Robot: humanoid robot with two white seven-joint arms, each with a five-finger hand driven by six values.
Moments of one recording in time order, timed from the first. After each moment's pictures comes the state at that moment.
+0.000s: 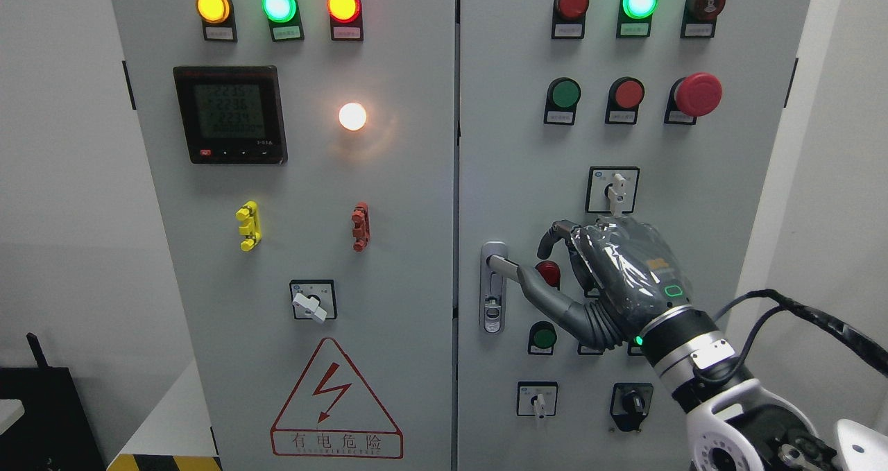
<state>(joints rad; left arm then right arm) 0.05 -0.05 -0.10 0.00 0.20 -0.11 0.00 -1.09 -0.75 0.99 -2.00 0.24 0.66 -0.21</state>
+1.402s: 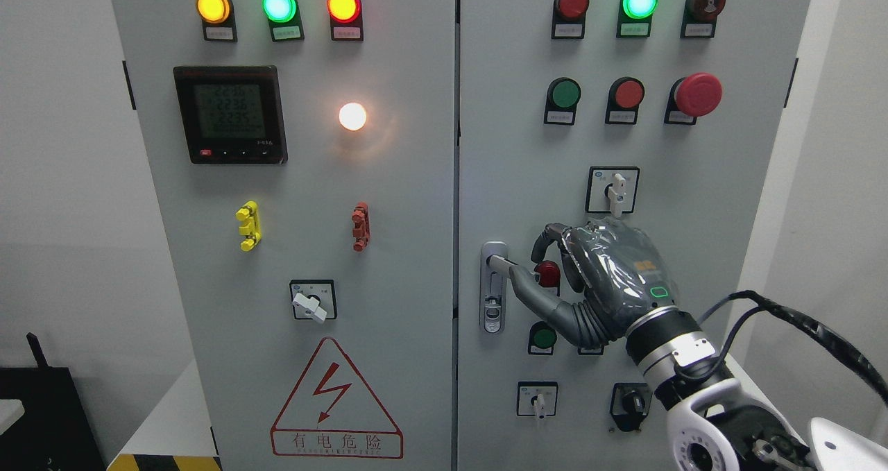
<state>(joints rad) 0.05 -0.05 -0.10 0.00 0.20 -0.11 0.00 -1.08 -0.71 0.99 -1.98 0.25 0.70 -0.21</state>
